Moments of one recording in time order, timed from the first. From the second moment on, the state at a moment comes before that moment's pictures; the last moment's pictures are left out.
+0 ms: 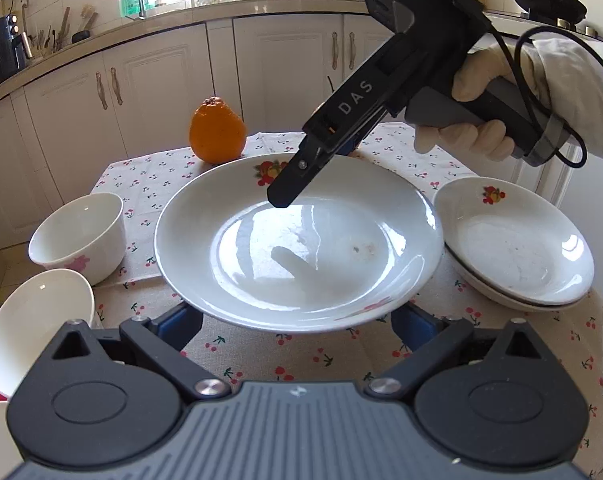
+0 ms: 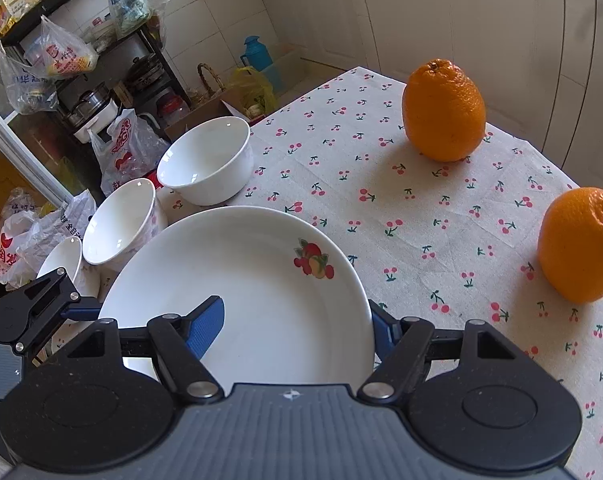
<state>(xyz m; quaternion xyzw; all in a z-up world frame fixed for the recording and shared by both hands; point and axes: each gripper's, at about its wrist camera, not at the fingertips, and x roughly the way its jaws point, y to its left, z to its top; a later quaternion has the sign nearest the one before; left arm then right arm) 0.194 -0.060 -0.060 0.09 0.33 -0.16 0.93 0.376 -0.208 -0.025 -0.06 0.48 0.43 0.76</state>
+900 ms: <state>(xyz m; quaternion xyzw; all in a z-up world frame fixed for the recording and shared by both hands) 0.158 -0.120 -0.044 0.13 0.31 -0.27 0.90 0.291 -0.311 -0.003 -0.01 0.46 0.34 0.82</state>
